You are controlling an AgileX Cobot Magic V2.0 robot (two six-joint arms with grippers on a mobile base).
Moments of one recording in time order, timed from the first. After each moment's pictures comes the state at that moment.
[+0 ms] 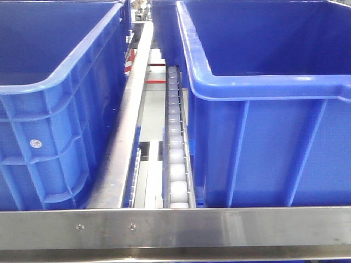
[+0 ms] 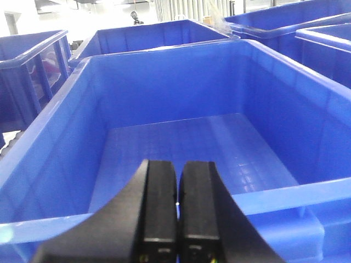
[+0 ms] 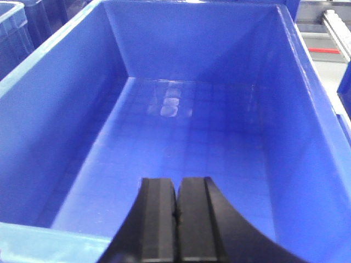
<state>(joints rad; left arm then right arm) -0.11 -0.01 0.01 -0.06 0.00 0.15 0.18 0.39 -0.34 -0.16 0.18 0.19</state>
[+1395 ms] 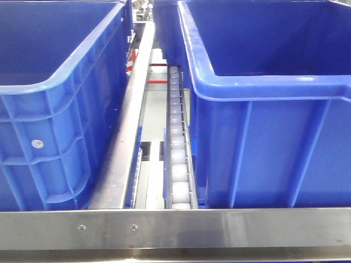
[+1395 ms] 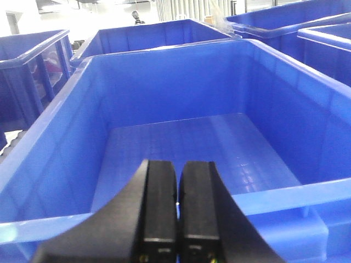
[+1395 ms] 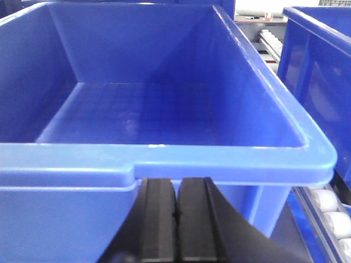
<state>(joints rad) -0.11 -0.01 0.01 -0.06 0.00 0.15 0.00 -0.01 0.03 -0.16 0.07 0.19</state>
